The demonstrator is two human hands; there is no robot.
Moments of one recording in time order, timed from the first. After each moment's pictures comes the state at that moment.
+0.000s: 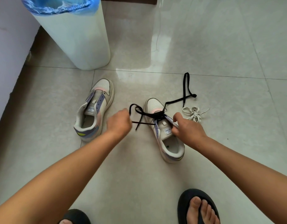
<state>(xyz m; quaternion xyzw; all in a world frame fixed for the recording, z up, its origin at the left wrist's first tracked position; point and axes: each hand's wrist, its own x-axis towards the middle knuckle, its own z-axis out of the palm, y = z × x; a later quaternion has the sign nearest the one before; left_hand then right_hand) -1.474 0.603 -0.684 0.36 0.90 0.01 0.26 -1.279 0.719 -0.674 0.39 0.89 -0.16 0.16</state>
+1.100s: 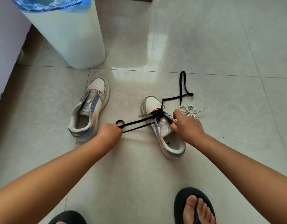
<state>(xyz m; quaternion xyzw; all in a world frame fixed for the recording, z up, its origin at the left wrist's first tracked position) -1.479 0.575 -0.700 0.58 0.71 -0.33 0.21 -1.279 0.729 -0.673 0.42 0.88 -0.16 0.16</state>
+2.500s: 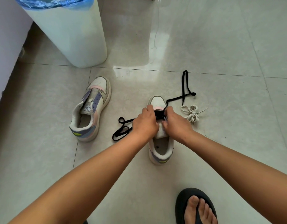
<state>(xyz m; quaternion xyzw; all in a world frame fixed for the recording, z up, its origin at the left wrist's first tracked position) -1.406 0.642 -0.667 0.43 0.85 0.09 0.29 -1.310 0.712 -0.674 0.43 0.86 -0.25 0.14</state>
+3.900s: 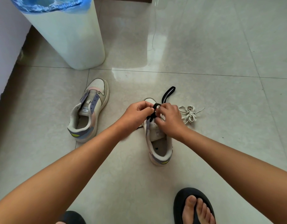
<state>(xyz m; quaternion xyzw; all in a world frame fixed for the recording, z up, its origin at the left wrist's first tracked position) -1.438 0.630 -0.637 0.25 0.66 0.48 0.52 -1.316 0.715 -0.682 0.40 0.86 -0.31 0.01</state>
